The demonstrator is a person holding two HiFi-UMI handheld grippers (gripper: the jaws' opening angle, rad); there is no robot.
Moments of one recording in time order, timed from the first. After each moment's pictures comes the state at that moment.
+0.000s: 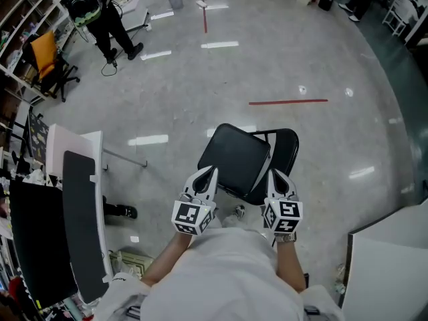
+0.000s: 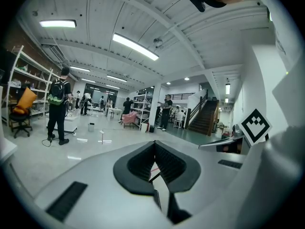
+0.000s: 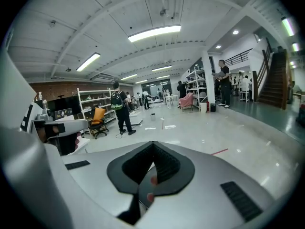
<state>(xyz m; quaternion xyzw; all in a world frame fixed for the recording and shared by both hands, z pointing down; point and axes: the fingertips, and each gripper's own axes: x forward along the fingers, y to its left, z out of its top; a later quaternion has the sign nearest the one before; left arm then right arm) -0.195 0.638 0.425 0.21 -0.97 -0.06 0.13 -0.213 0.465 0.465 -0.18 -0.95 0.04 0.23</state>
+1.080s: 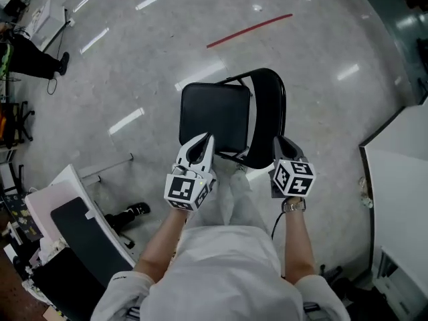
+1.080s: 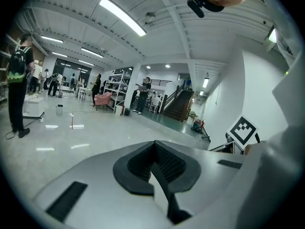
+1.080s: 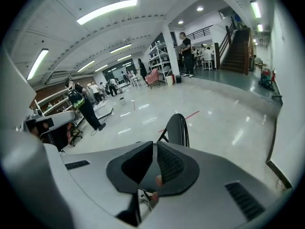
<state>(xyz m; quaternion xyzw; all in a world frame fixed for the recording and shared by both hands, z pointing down) -0.285 0.584 0.523 0.39 -0.90 -0.06 0.21 -0.219 0.394 0.605 0.01 -0.91 0.15 0.39</state>
